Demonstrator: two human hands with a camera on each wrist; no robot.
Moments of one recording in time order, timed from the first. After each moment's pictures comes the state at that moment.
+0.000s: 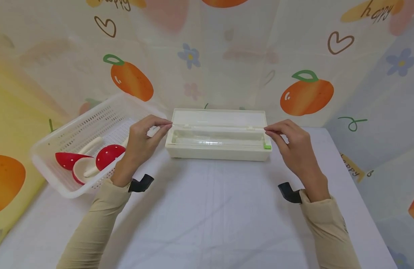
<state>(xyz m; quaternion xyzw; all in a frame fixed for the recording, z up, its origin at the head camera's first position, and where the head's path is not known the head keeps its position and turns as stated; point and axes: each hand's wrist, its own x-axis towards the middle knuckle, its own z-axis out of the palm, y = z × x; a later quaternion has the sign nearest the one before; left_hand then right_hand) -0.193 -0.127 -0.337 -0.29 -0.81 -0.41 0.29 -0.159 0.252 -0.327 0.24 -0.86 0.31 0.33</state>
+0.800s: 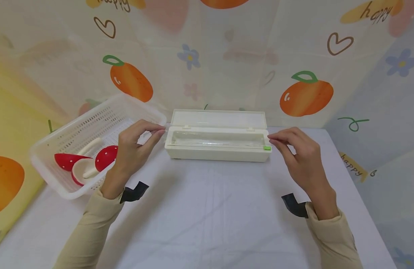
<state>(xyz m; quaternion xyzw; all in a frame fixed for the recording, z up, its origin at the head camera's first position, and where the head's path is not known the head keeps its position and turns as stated) -0.169 -0.130 -0.326 -0.31 -0.79 -0.41 0.33 -0.129 0.251 -0.315 0.25 -0.85 0.32 0.35</state>
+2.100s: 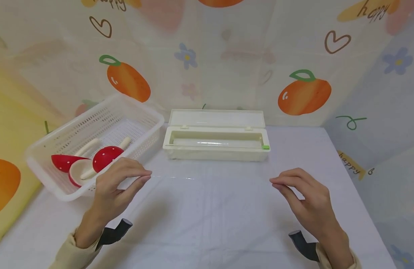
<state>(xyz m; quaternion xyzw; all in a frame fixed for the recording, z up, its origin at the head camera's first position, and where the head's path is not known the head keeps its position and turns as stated) -0.096 -0.148 -0.345 -0.39 -0.73 -0.43 0.36 -0.060 0.247 -0.339 0.32 -0.78 0.40 0.36</state>
